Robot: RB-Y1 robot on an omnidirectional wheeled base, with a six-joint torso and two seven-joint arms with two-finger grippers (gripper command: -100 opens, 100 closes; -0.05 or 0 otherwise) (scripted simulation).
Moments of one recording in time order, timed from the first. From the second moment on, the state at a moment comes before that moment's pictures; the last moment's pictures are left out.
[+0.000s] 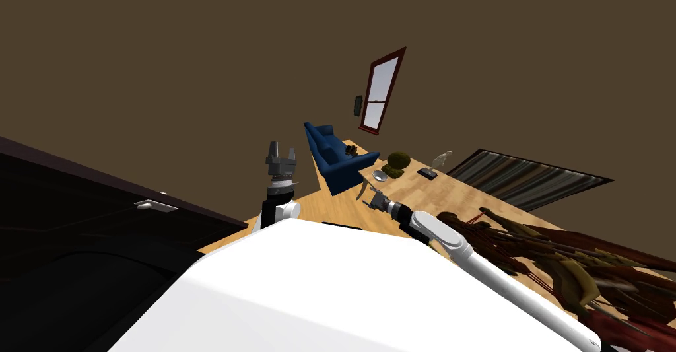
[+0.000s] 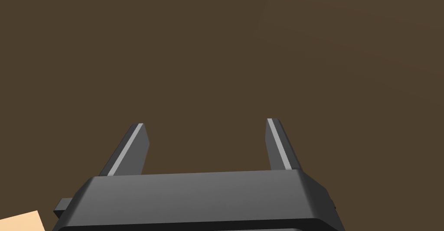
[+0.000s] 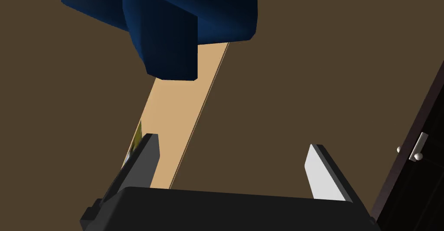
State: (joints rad) left arm 0.48 0.00 -0.02 -2.32 0.05 -0.49 0.11; right arm 0.13 -0.93 0.52 -1.83 1.12 -0.31 0.18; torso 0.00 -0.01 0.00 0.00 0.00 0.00
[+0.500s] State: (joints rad) left arm 0.48 0.00 -0.02 -2.32 0.05 -0.49 0.11; right arm 0.06 -1.01 0.58 -1.73 1.23 -0.30 0.24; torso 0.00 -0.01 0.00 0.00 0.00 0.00
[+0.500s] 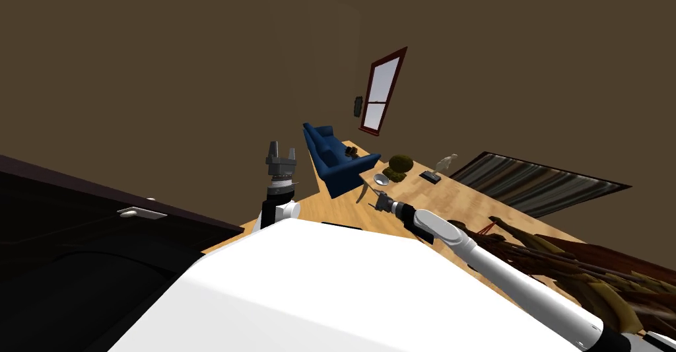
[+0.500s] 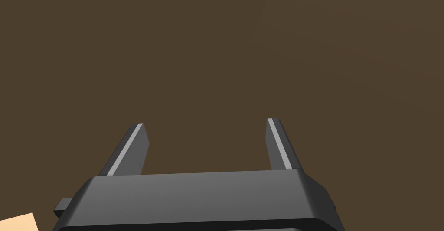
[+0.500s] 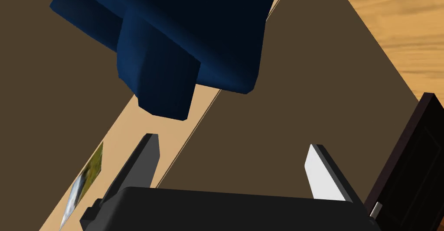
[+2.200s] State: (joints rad) left arm 0.48 0.00 -0.02 -2.32 0.05 -0.49 0.11; right arm -0.06 -1.16 0.79 -1.37 1.51 -0.34 0.48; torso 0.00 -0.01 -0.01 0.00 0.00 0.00
